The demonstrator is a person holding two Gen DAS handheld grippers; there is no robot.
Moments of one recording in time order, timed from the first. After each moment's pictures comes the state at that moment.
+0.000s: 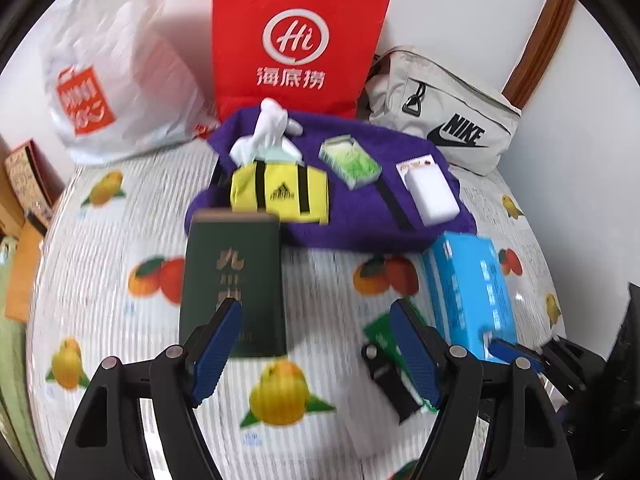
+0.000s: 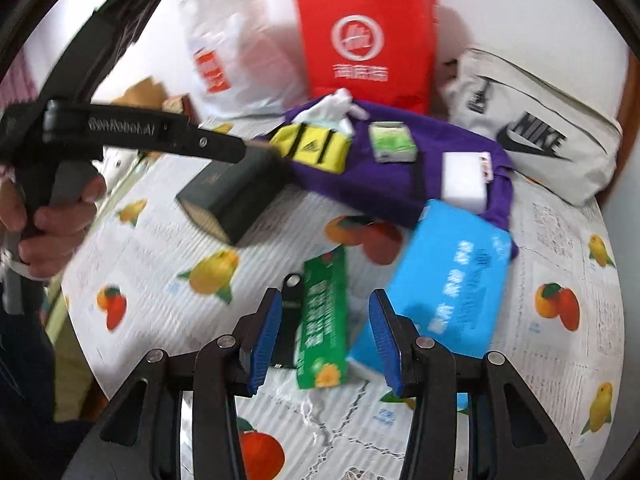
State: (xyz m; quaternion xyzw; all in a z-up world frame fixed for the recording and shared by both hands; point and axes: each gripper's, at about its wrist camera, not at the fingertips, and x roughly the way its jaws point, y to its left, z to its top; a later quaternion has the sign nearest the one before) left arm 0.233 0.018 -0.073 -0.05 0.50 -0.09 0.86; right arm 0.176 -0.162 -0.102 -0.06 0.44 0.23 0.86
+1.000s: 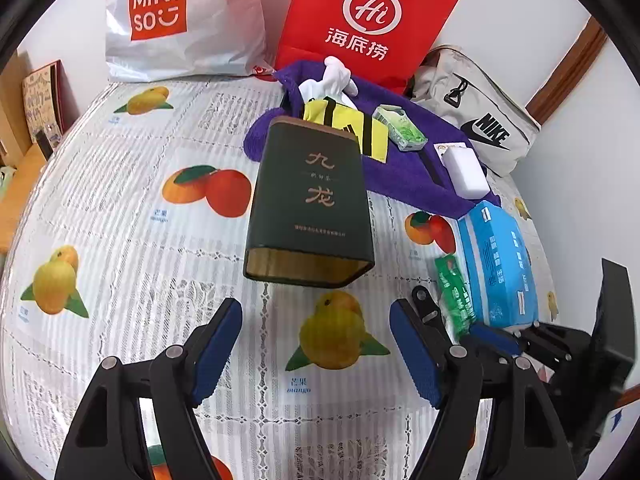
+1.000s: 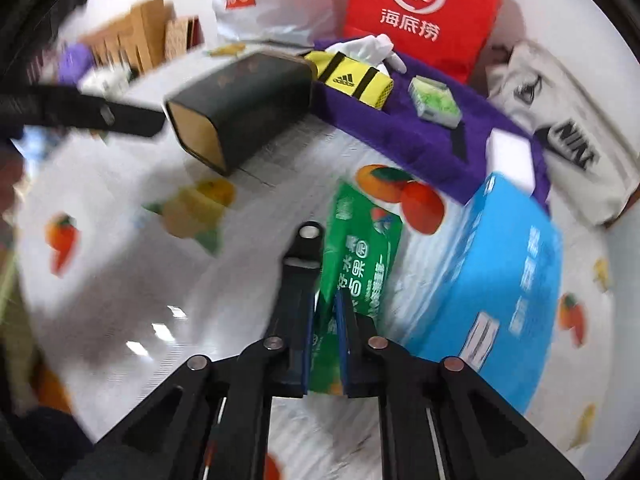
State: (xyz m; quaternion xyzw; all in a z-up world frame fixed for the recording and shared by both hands) left arm 0.190 0.082 -0.125 -0.13 0.51 -0.08 0.85; right arm 0.174 -0.113 -0.156 -0.15 0.49 0.22 0.83
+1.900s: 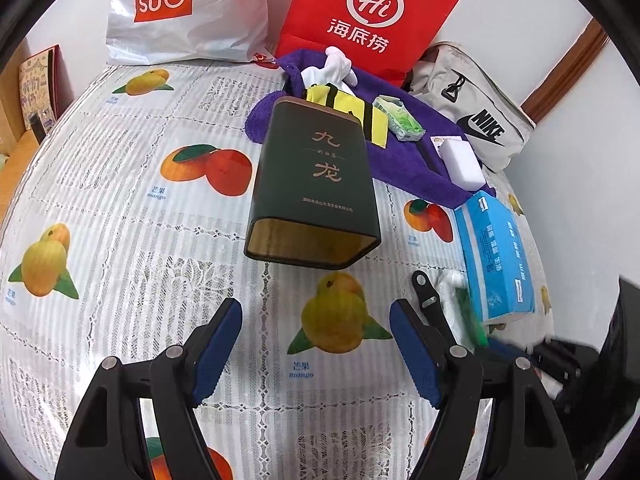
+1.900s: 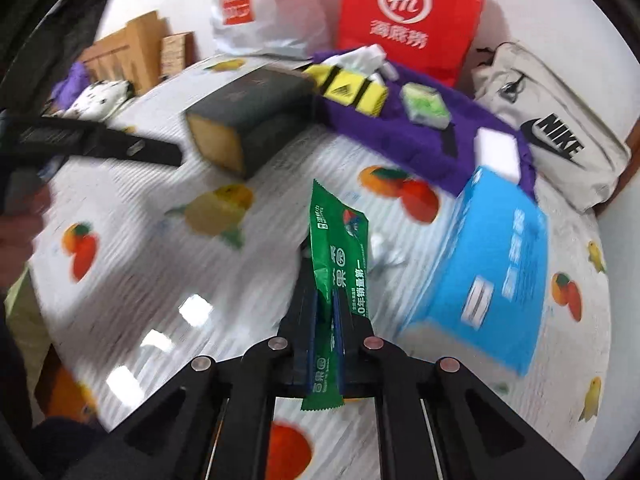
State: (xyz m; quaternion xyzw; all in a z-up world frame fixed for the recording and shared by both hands) left arm 0.180 0.090 -0.136 -0.14 0.51 -0.09 0.84; right arm 0.143 -0.114 -0.139 -0.14 0.48 0.21 0.84
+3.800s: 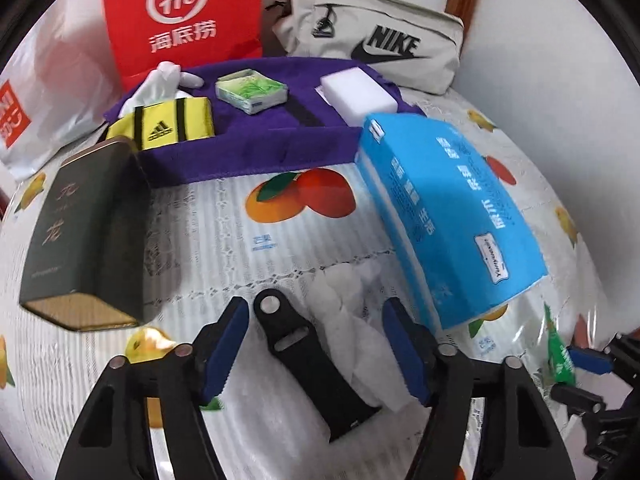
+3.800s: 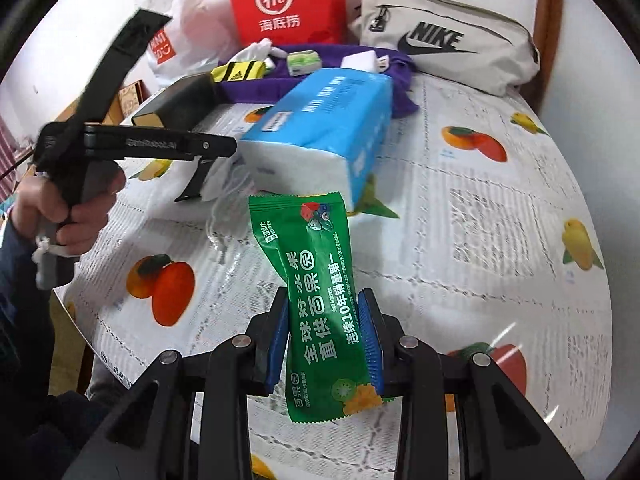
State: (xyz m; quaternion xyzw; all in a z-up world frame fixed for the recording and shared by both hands) left arm 0.201 -0.081 -0.161 0.04 0.48 -0.15 0.86; right arm 0.077 -0.267 -0.162 -0.02 0.48 0.14 0.87
